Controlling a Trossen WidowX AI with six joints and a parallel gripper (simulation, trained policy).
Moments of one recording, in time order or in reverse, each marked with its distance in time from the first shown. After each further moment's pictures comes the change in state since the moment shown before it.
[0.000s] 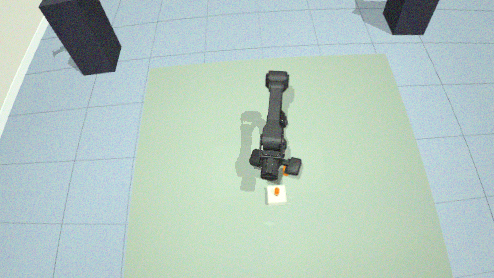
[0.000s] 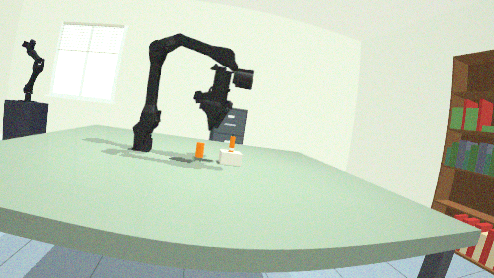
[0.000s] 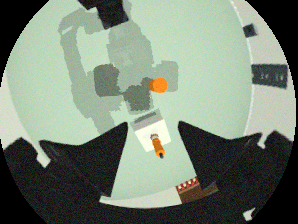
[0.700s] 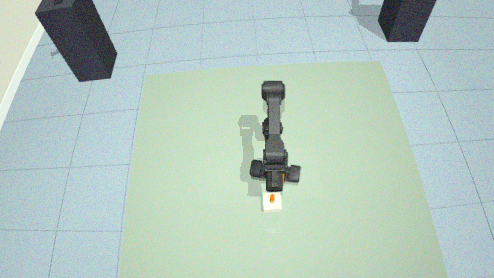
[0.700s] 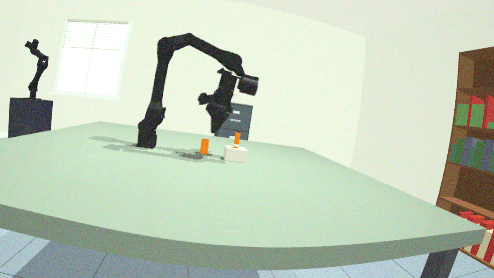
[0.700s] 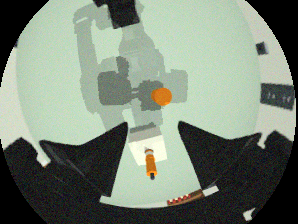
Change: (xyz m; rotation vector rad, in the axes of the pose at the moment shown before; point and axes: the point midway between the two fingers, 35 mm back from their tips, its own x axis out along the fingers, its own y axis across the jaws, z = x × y) arm 0.026 -0.009 0.010 -0.125 -0.078 0.083
